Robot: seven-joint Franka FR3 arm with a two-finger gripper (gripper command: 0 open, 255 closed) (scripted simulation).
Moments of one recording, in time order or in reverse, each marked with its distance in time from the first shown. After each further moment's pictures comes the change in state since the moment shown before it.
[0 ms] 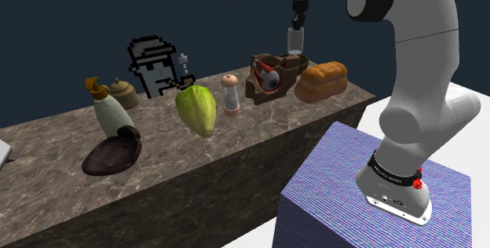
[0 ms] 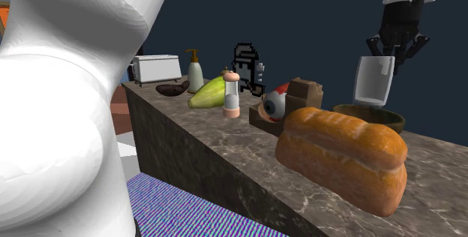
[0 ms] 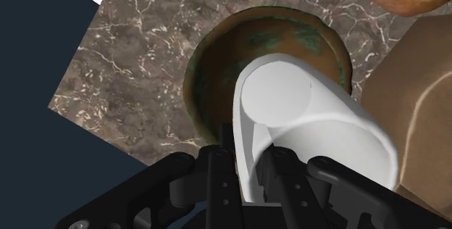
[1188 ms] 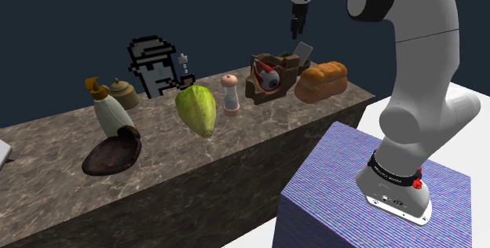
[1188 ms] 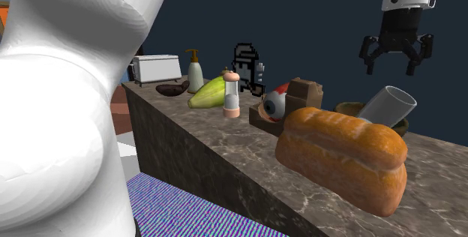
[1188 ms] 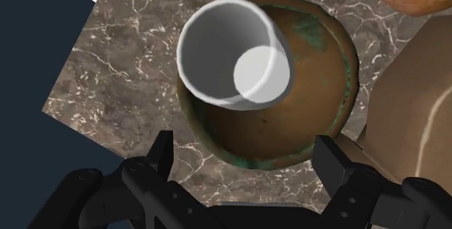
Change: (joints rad) arm 0.001 -0.003 0.000 -0.046 0.000 0.044 -0.001
